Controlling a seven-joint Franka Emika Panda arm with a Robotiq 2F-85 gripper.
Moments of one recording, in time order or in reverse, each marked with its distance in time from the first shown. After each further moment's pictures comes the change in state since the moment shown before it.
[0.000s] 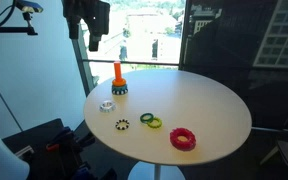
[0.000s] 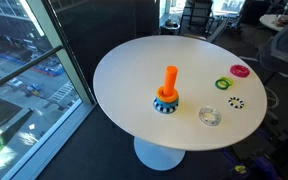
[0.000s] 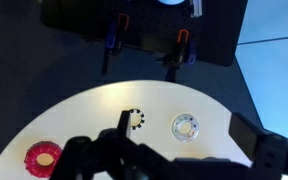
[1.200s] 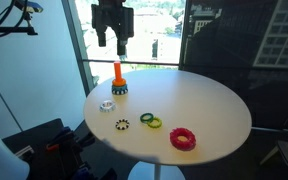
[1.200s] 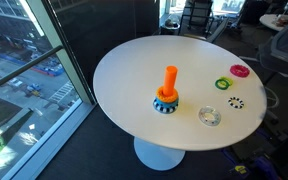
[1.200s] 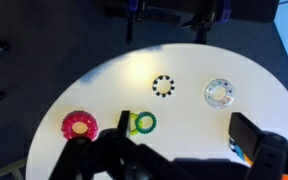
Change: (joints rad) arm -0.046 0.091 0.053 -0.002 -0.023 0.235 0.078
